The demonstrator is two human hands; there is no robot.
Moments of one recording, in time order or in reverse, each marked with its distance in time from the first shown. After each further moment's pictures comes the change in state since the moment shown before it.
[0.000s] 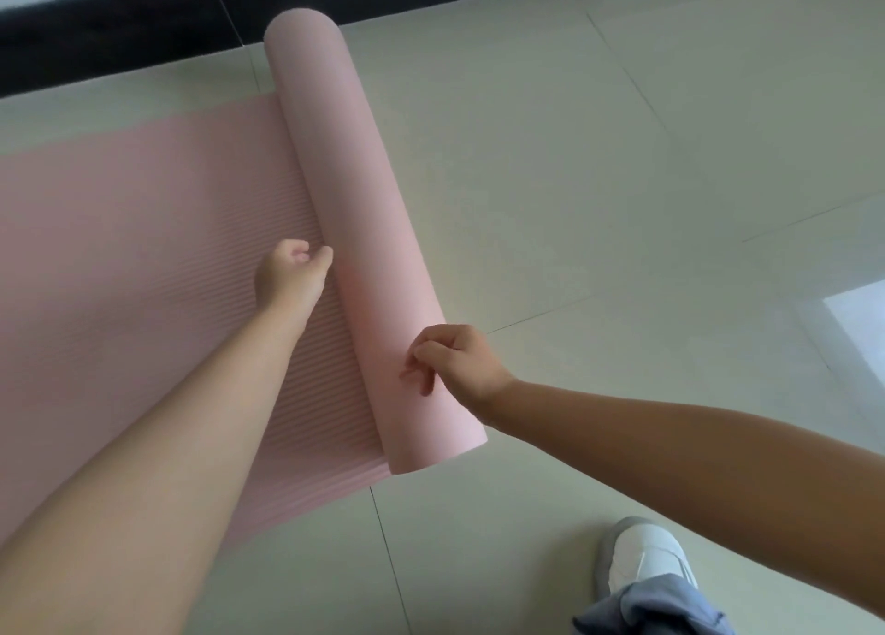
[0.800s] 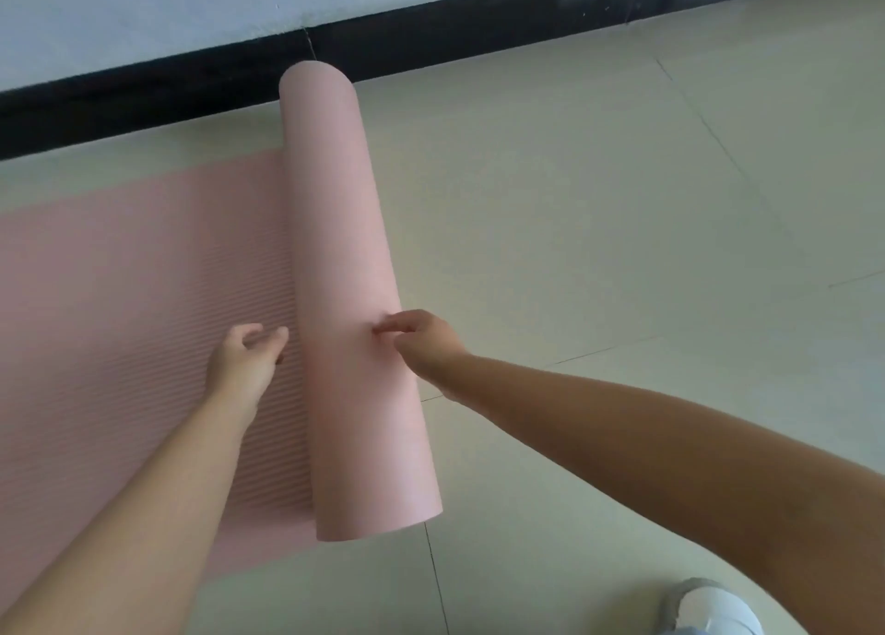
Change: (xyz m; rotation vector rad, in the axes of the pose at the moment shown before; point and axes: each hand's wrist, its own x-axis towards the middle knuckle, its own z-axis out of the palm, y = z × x) left_hand 0.008 -0.080 -0.088 -0.084 0.093 -0.164; right_hand 0.059 -0.045 0.063 -0.191 -0.064 0.006
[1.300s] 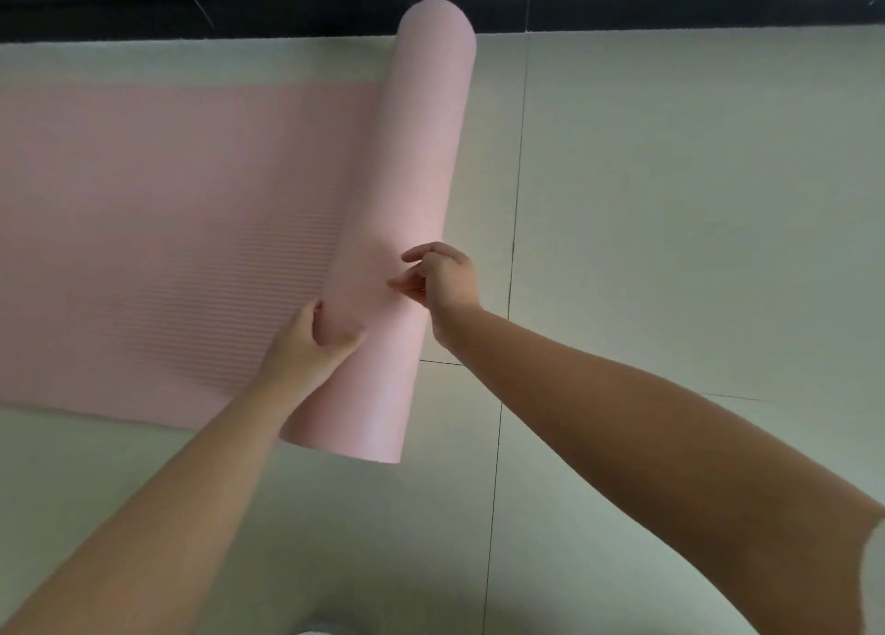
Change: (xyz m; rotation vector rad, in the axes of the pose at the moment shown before) left_hand -0.053 -0.064 -0.076 0.132 -0.044 -0.020; right_hand 0.022 -0.048 0.105 0.497 -0.117 0.041
